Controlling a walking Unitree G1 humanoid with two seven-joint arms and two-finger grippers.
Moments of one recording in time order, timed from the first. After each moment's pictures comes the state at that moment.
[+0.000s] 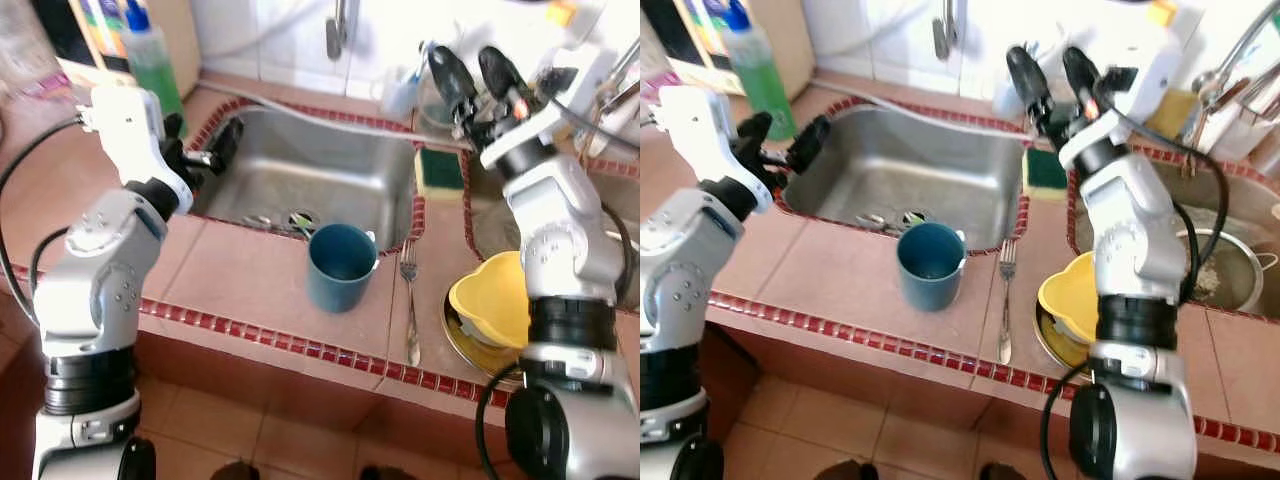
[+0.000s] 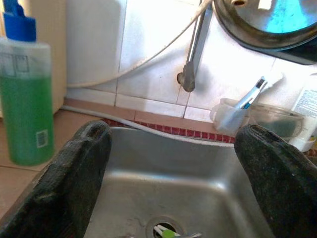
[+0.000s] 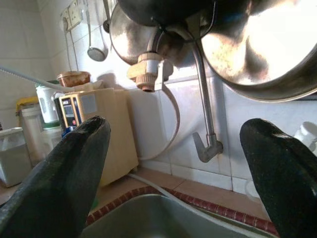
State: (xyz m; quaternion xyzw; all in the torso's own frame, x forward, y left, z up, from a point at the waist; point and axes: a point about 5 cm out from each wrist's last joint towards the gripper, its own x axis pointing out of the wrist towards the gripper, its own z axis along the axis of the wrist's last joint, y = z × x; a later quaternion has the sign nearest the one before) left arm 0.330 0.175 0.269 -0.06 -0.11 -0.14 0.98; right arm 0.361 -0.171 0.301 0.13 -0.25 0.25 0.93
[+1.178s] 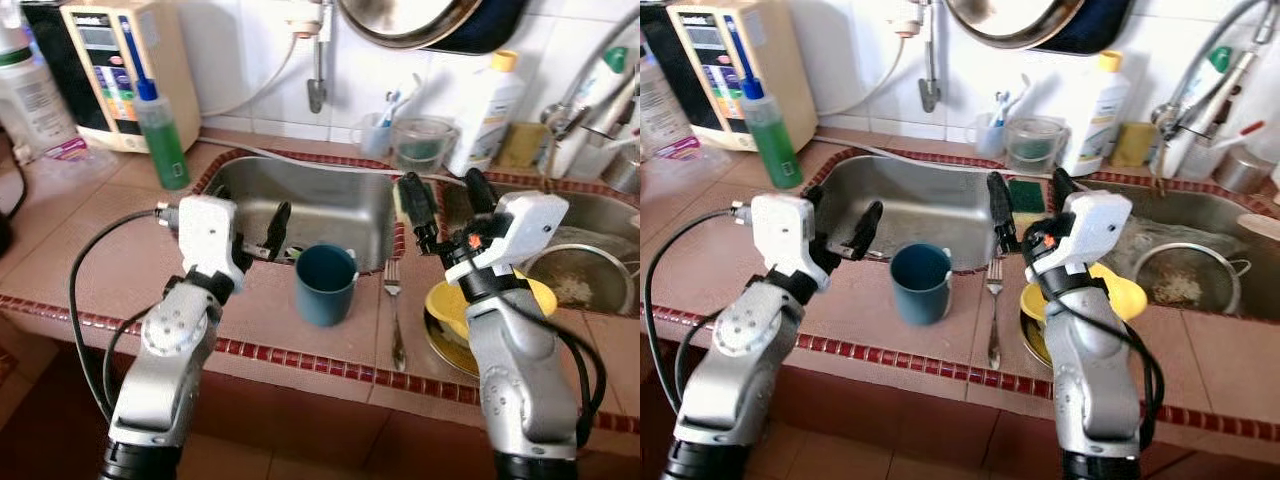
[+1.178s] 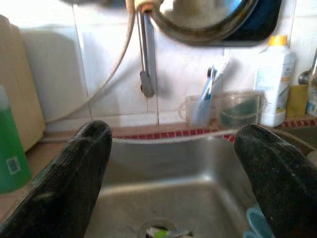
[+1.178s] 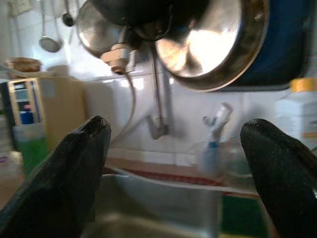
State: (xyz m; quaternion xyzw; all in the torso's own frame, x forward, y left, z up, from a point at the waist) left arm 0.294 0.129 0.188 0.02 -0.13 -0.15 0.98; right arm 0.286 -0.139 0.212 0.07 -0.21 0.12 0.97
